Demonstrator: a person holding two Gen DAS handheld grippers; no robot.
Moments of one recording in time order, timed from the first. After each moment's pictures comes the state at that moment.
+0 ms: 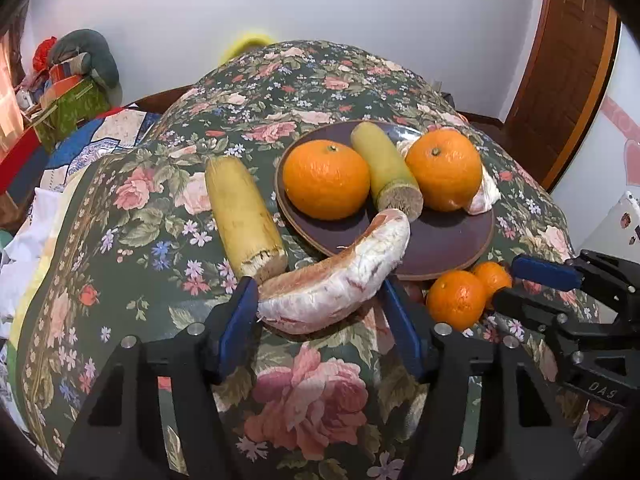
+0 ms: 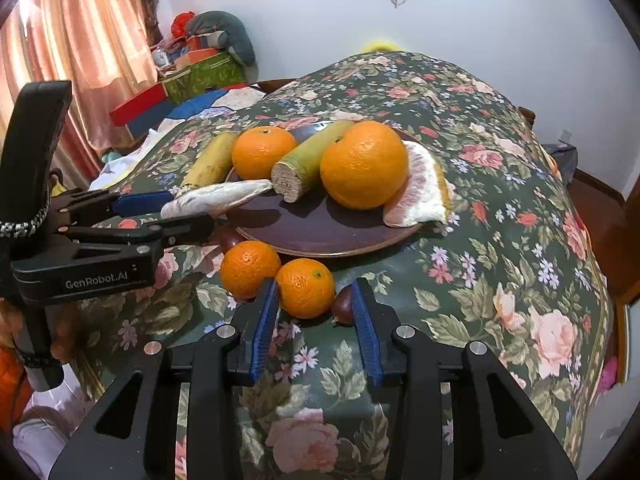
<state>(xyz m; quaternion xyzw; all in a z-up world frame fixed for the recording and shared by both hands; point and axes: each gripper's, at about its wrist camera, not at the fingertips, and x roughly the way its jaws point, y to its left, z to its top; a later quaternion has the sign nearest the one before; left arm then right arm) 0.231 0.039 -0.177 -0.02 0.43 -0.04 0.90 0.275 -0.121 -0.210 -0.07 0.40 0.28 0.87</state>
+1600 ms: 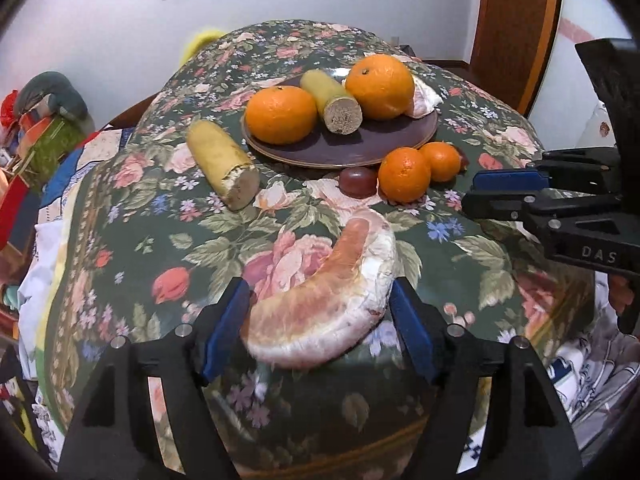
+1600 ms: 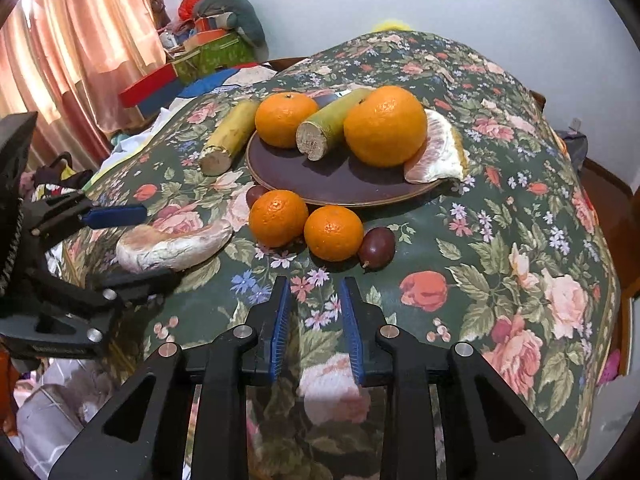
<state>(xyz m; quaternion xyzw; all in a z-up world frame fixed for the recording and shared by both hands) 0.171 0.021 -0.187 0.08 0.46 -0.09 0.88 0.259 -0.123 -0.219 -0.07 0.43 0.29 0.85</state>
